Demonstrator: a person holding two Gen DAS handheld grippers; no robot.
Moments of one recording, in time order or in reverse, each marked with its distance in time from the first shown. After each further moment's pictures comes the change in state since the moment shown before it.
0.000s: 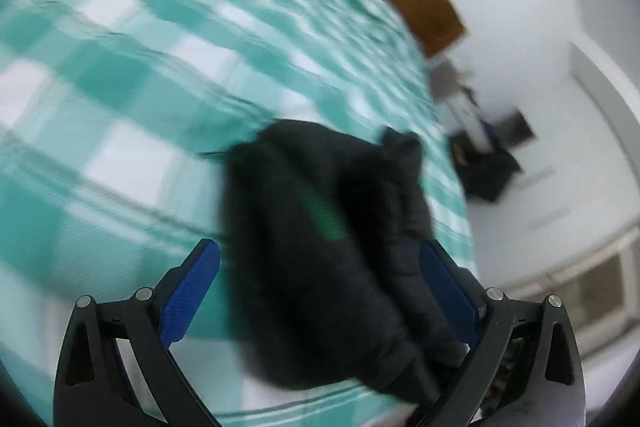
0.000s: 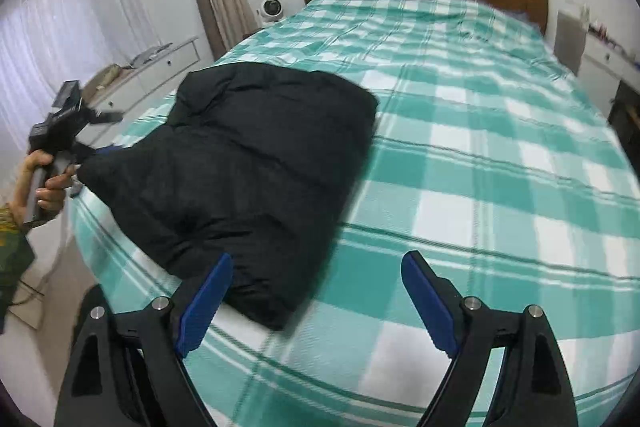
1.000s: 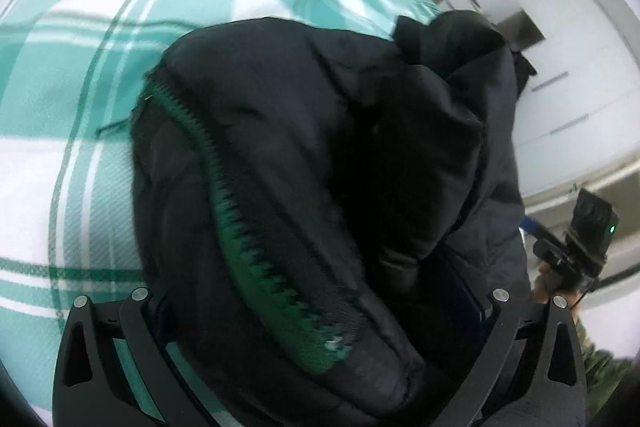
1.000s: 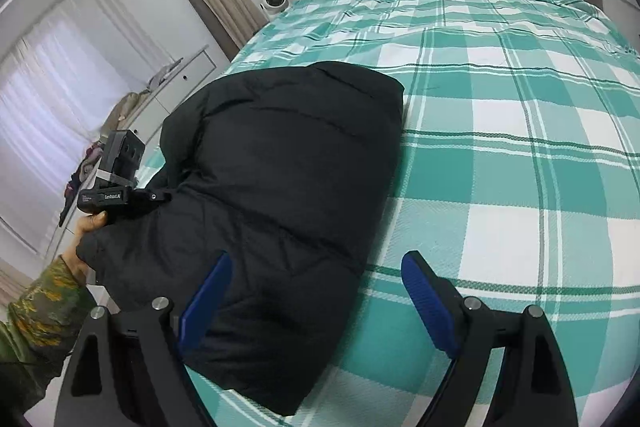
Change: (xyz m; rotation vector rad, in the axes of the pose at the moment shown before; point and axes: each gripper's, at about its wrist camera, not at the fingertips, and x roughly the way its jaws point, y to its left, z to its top) left arm 0.126 0.000 0.010 0.141 0.293 0.086; right arm 0.078 -0.044 0.048 0.164 0.078 0.169
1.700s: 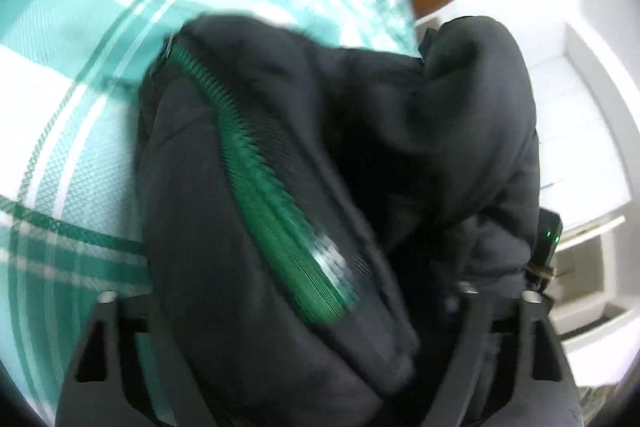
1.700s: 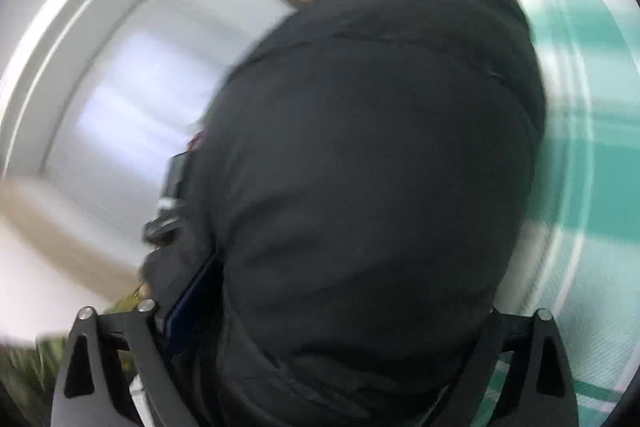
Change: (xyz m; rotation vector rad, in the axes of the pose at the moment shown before) left arm -0.034 0.020 -0.056 -0.140 -0.191 -0.191; right arm 0.086 0.026 0.036 -0.053 0.051 0.520
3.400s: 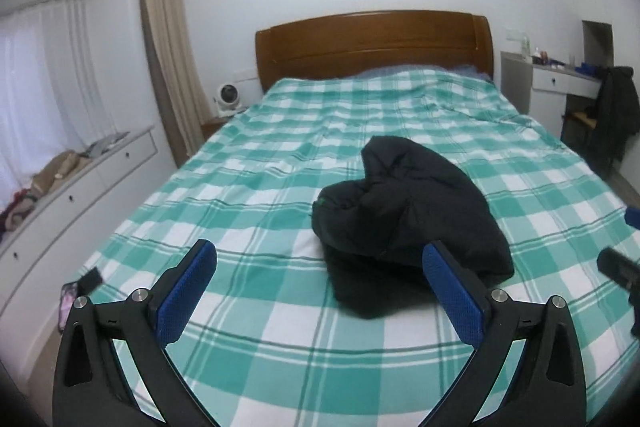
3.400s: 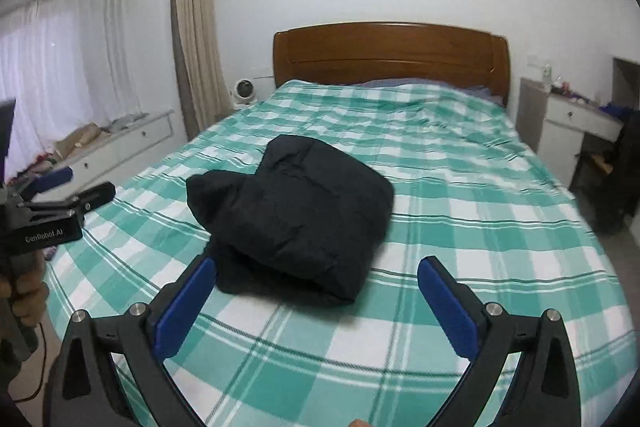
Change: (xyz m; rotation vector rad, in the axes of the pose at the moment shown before) left arm -0.028 -0.286 -0.087 0.559 -0.617 0.876; right arm -0.211 0.110 -0.034 -0.254 -0.391 -0.872
